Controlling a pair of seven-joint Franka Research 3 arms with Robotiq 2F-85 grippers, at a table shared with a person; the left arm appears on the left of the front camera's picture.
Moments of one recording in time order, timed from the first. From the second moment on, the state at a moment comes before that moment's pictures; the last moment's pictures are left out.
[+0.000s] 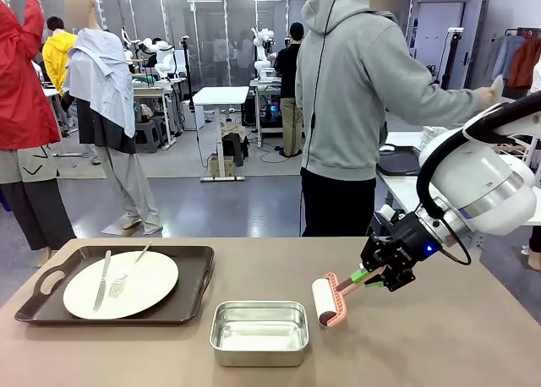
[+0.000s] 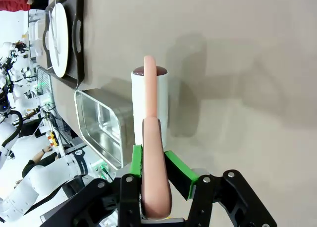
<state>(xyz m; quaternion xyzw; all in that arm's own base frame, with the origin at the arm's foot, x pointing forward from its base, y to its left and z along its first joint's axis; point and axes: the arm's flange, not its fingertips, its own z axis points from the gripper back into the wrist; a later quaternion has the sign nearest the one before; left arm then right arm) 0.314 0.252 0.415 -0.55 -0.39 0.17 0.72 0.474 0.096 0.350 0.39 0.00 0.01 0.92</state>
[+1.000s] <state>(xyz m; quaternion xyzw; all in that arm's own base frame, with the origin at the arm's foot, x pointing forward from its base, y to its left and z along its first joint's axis) 0.313 0.252 0.415 -0.55 -0.39 0.17 0.72 0.479 0.021 0.329 0.38 -0.05 0.00 0.93</state>
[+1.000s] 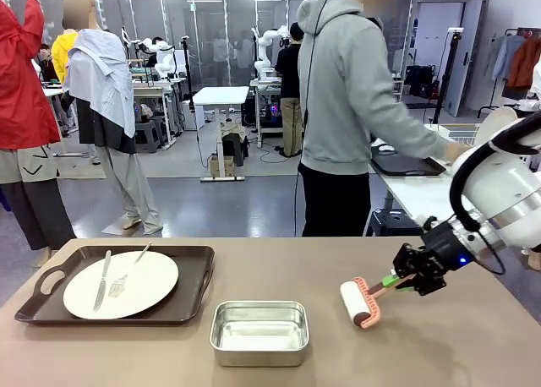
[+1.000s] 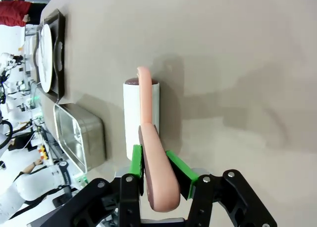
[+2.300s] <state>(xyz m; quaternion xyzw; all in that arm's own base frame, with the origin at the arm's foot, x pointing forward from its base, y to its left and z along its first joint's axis) 0.313 0.252 0.415 -0.55 -0.39 0.17 0.72 0.448 -0.097 0.413 0.11 -0.14 -0.03 0.98</state>
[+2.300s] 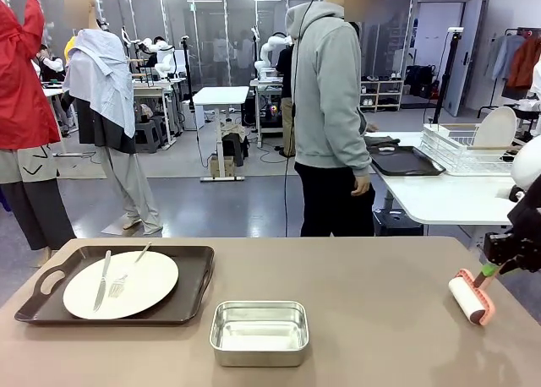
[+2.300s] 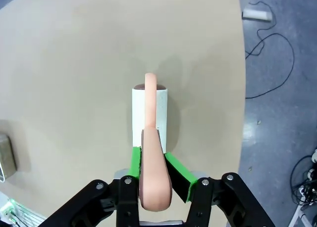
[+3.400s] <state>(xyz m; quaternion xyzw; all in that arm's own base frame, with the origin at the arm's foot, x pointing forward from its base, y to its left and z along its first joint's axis) 0.314 0.252 0.415 -0.55 -0.39 0.17 0.72 0.420 -0.081 0.467 0.08 -0.18 0.00 0.98</state>
